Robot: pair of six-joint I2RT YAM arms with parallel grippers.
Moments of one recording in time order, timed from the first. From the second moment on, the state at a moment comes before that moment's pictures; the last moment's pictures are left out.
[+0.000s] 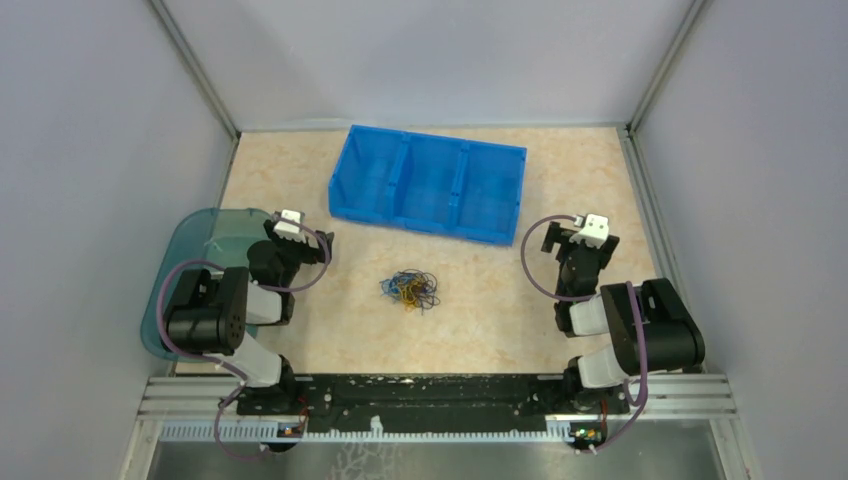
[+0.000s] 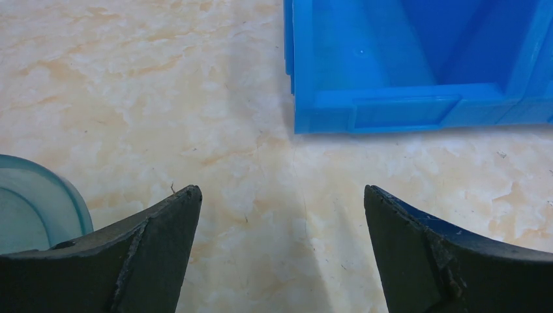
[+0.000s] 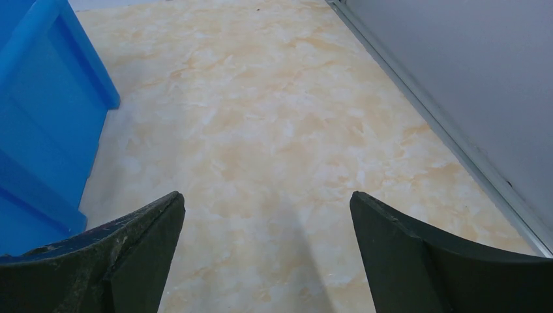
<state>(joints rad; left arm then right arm) 0.02 1.58 0.24 1.21 0.26 0.06 0.12 1.45 0.15 1.23 0.44 0.01</state>
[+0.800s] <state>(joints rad) 0.03 1.35 0.60 0.53 0.29 0.06 0.08 1.01 0.16 0.90 0.53 0.14</state>
